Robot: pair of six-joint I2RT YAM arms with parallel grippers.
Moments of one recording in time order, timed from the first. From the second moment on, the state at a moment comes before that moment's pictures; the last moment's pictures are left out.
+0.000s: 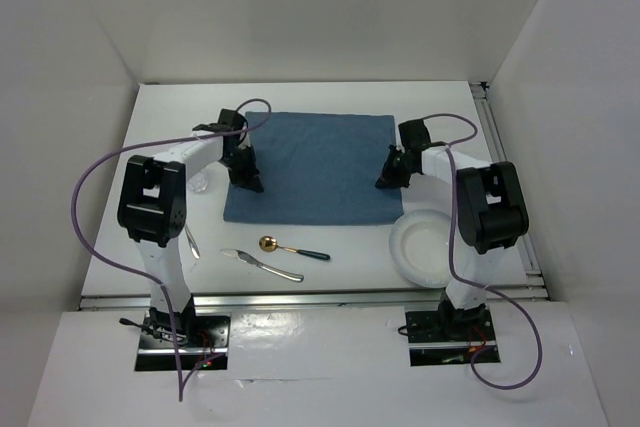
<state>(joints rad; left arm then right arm) -0.17 1.96 1.41 -0.70 0.27 -0.48 0.18 1.83 1.13 -0.34 -0.21 0.57</state>
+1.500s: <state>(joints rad) 0.00 1.61 1.59 -0.89 -0.05 -0.48 0.36 1.49 1.02 -0.29 0.01 0.61</state>
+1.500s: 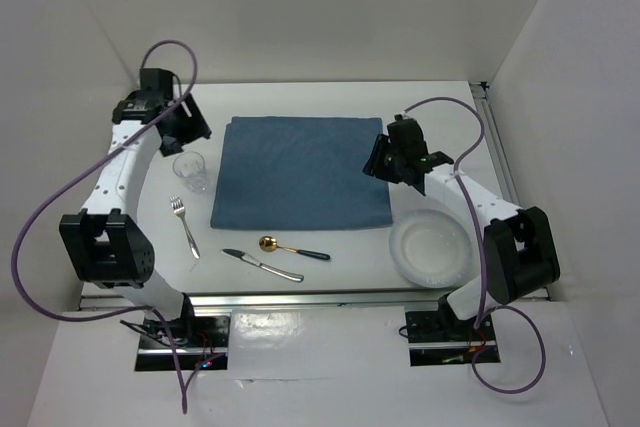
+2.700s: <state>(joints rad) 0.22 1.74 1.46 -0.78 0.04 -0.58 0.36 1.28 0.95 -0.39 0.06 0.60</state>
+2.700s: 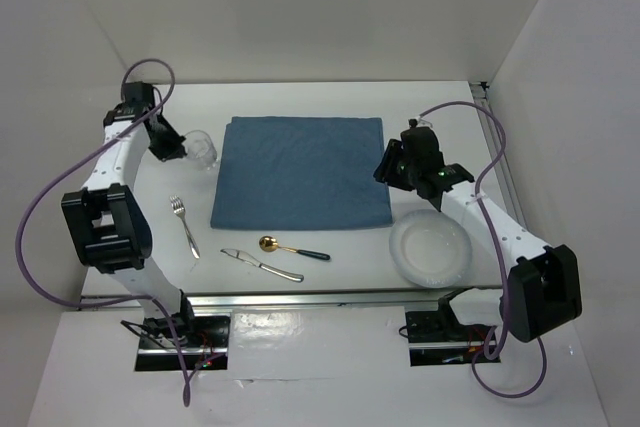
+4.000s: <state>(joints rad) -0.49 2.50 2.41 -0.56 0.12 -0.70 0.29 1.05 0.84 -0.49 0.20 0.71</state>
